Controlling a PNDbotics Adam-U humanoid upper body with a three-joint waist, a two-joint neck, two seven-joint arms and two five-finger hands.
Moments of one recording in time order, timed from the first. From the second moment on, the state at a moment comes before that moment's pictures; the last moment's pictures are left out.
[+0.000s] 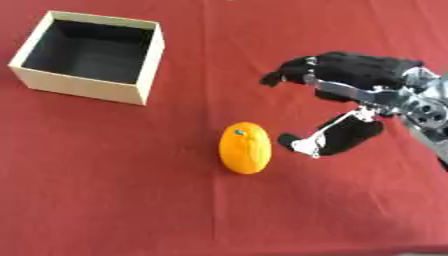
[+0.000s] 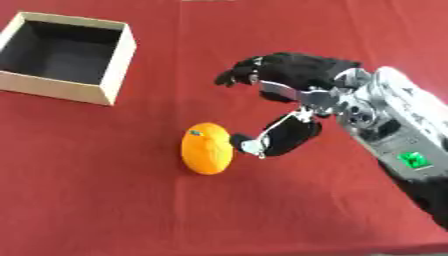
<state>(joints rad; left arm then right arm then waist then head) -0.30 0.50 0.16 -1.98 -0.31 -0.12 0.60 -0.69 -0.67 0.49 -1.99 0.64 0.21 0.73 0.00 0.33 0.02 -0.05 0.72</state>
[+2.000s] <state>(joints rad) -0.30 0.50 0.15 -1.98 -0.30 -0.12 0.58 -0.72 -0.58 0.60 -1.86 0.73 0.18 0.67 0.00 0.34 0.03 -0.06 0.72</state>
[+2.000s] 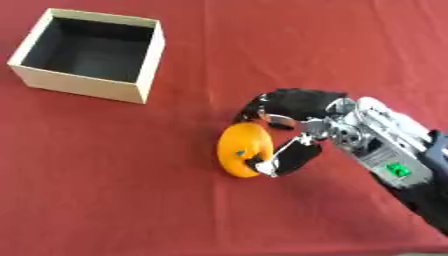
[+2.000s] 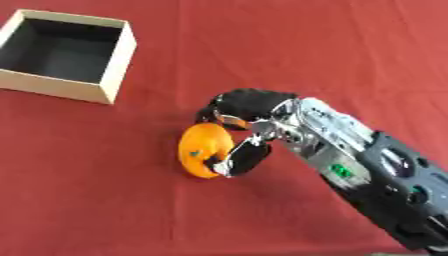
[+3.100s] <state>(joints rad) -0.30 0.49 0.15 -1.98 -0.30 -0.12 0.58 -0.84 -0.58 0.52 -1.98 0.62 0.37 0.60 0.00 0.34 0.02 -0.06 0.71</state>
